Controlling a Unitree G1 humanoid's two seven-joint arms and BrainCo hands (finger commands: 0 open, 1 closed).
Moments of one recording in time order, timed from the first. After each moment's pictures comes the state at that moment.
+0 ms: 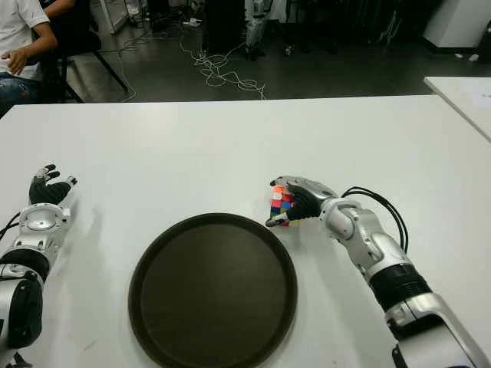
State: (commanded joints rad) left arm -0.72 0.35 0.18 1.32 0.08 -0.19 0.26; right arm -0.45 -0.45 0.36 0.54 -0.58 -0.17 0.18
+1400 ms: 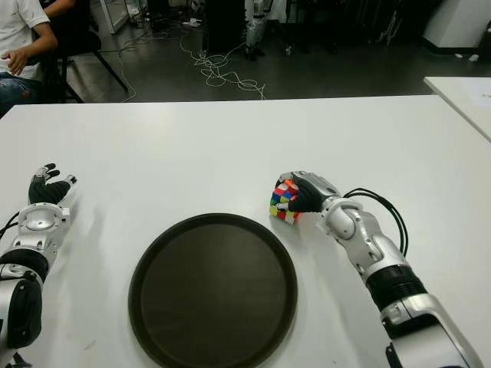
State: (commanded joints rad) left arm -0.72 0.36 0.18 1.32 0.08 -0.20 0.25; right arm -0.46 -0.41 0.34 0.57 -0.52 -0.16 0.14
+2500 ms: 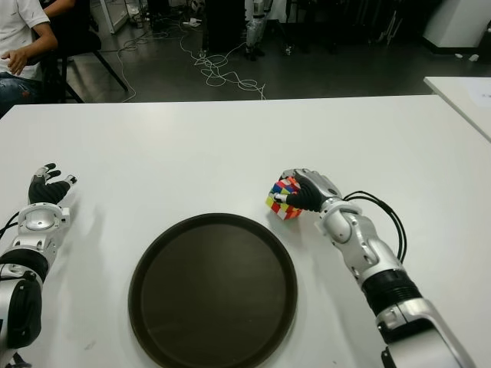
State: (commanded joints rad) left arm -0.72 0.35 0.18 1.32 0.08 -0.20 0.26; right arm -0.42 -0.36 0.29 0.55 -0.52 -0.15 -0.07
